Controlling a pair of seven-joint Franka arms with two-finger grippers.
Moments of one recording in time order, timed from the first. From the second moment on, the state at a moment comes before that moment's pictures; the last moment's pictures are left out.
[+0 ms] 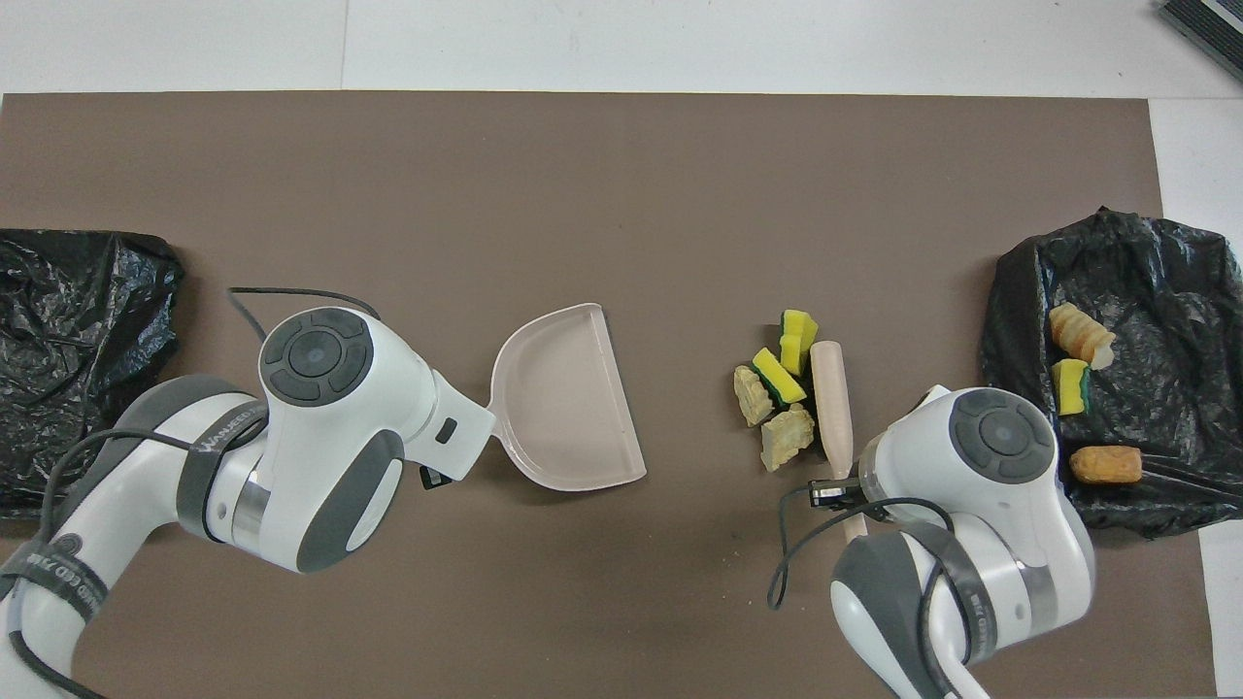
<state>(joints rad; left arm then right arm) -0.30 0.04 -0.19 -2.14 -0.03 2.07 0.87 0.22 -0.13 0.09 -2.41 0.05 2.09 0.24</state>
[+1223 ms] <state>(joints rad) -0.31 0.04 -0.19 -2.16 -0.06 2.08 0.81 0.54 0.13 0.11 -2.11 0.24 2.17 0.62</state>
